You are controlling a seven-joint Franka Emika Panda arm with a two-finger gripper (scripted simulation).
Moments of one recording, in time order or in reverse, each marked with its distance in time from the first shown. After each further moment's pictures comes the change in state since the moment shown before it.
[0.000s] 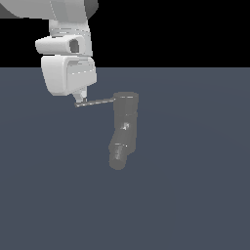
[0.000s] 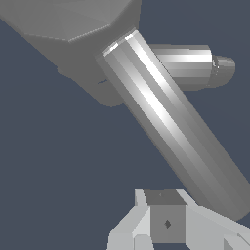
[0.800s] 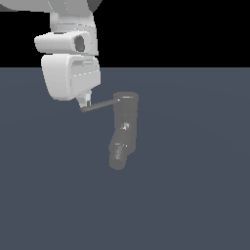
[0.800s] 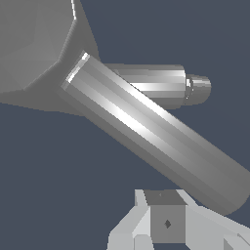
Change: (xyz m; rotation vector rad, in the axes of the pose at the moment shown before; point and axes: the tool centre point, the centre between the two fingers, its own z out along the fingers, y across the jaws) arm 0.025 0.032 0.000 0.000 -0.001 -0.010
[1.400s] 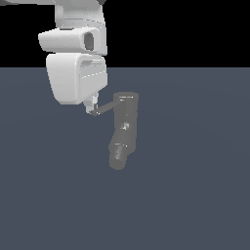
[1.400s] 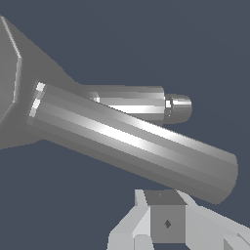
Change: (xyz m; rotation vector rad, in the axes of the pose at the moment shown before) arm 0.026 0.024 0.000 0.000 0.001 0.004
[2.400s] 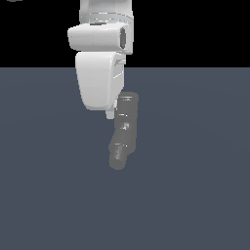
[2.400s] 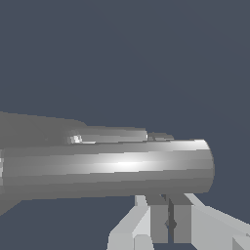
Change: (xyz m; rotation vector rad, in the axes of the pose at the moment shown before) arm 0.053 0.020 0.000 -0.002 0.002 -0.017
